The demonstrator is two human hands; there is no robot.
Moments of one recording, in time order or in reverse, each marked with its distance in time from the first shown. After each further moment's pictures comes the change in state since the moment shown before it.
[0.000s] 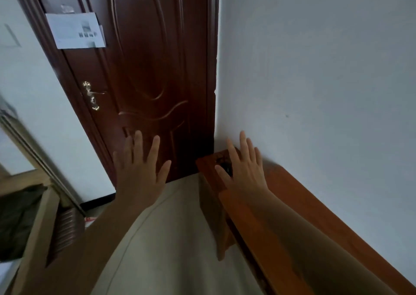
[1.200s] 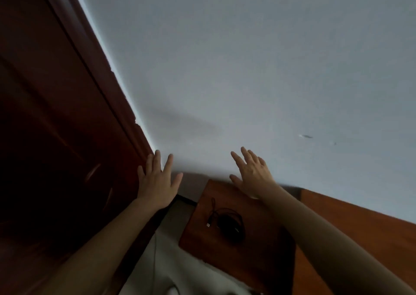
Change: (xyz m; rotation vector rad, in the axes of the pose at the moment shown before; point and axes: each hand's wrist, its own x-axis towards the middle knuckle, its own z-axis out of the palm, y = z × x) left_hand 0.545 0.051 0.399 -0.130 -0.556 0.636; right_hand 0.381 0.163 0.224 -0.105 -0.333 0.658
